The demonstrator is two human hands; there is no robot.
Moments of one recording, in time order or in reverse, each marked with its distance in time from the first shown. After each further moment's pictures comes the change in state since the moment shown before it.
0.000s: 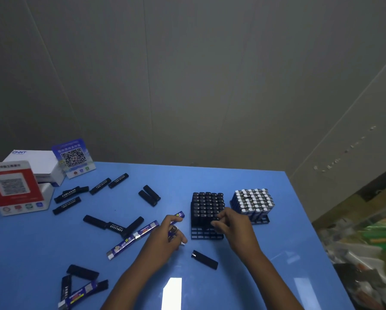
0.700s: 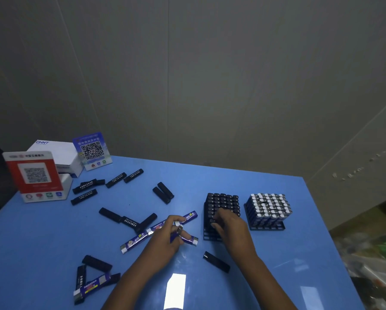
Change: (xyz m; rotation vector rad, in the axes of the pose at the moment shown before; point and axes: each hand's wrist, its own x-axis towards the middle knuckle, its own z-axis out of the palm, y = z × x) left_hand -0.008 -0.017 -0.023 -0.006 0.002 -0.033; right_hand 0.013 -0.010 0.043 -0.270 0.026 -0.212
